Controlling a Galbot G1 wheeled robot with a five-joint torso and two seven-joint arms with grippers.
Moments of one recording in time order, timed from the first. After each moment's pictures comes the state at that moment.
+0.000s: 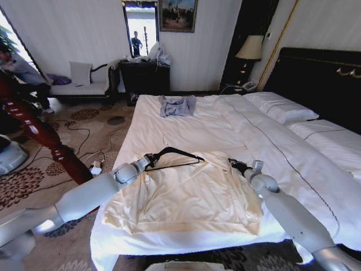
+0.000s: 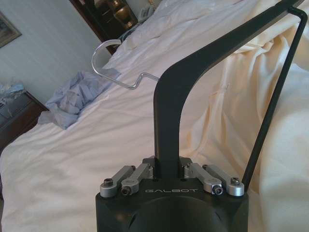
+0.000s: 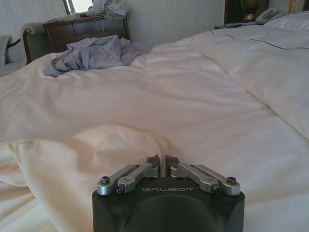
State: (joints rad) left arm 0.31 -0.77 0.61 -1.59 -0.44 0.32 -0.04; right arm -0.88 0.79 0.25 1.45 0.95 -0.27 0.07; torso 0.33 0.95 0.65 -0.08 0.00
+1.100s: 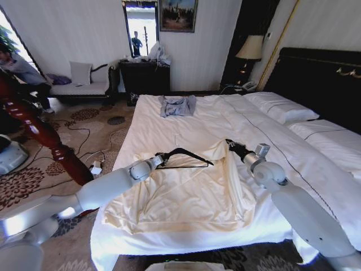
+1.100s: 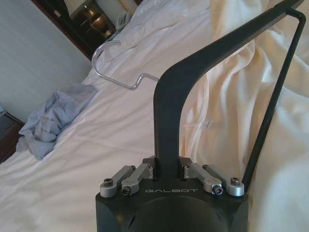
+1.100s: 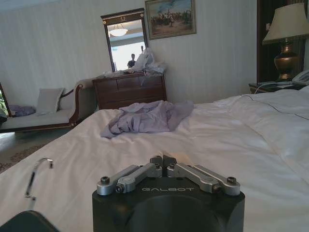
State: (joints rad) left arm 0.18 -0.95 0.74 -1.48 -0.39 0.38 -0.05; right arm -0.90 0.73 0.34 1.81 1.02 -0.29 0.15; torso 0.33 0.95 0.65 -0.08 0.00
